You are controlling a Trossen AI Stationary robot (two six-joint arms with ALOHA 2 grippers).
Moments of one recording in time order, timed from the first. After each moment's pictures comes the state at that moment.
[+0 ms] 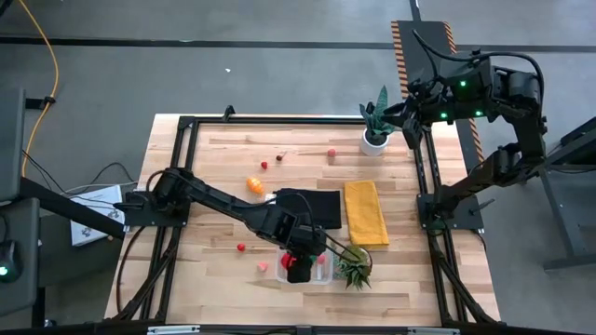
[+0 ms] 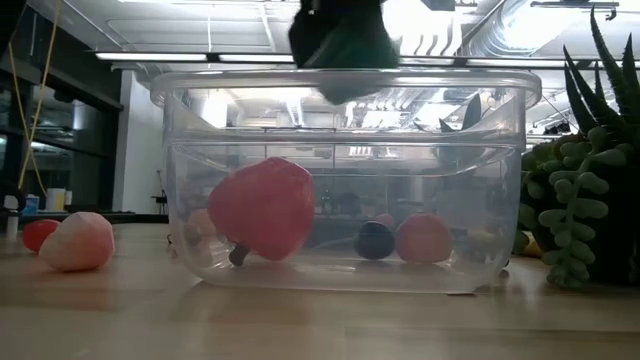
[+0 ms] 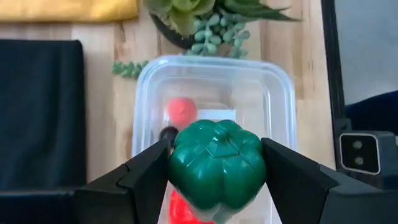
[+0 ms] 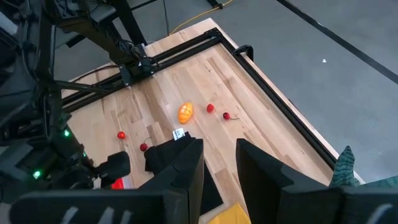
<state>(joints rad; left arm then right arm) -0.22 2.04 1.77 -0.81 0.01 -0.33 -0.27 1.43 2.33 -1.51 0.02 0.23</state>
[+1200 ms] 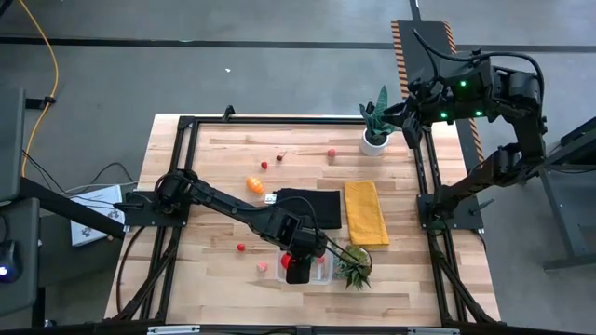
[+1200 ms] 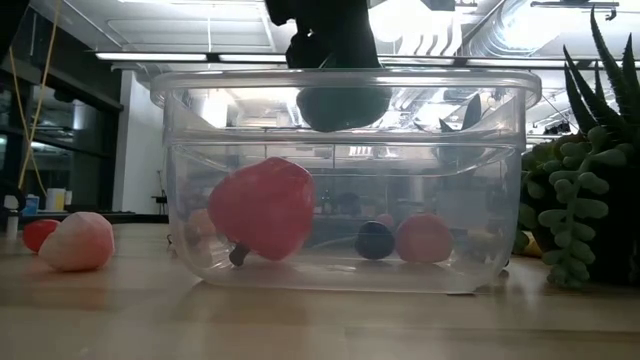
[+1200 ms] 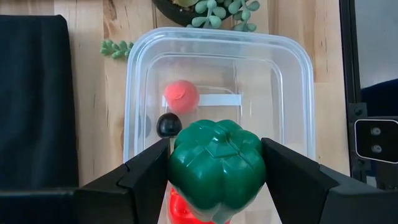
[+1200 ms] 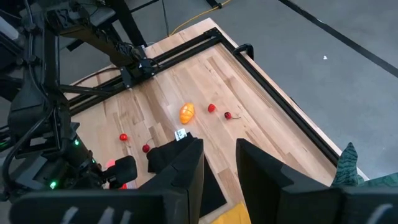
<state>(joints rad) -0.22 2.07 1.75 -0.81 0.03 -0.31 -0.27 1.43 2.33 -1.51 0.02 0.25</state>
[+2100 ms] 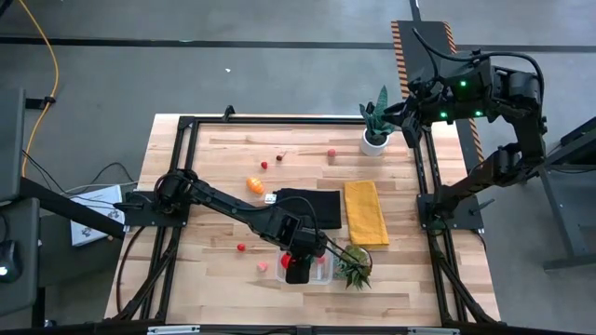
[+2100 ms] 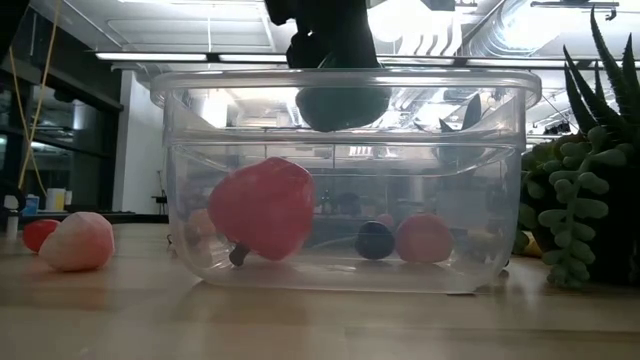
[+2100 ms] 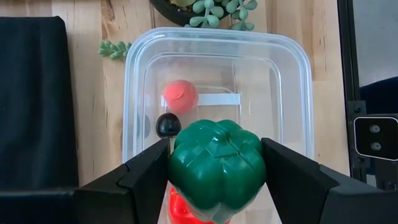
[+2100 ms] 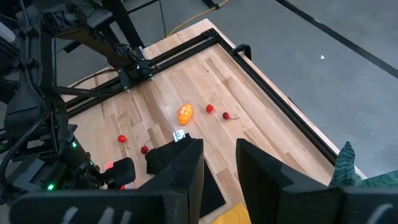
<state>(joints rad) -0.22 2.06 1.75 -0.81 0.04 -0.30 -0.27 1.43 2.33 -1.51 0.03 0.26</state>
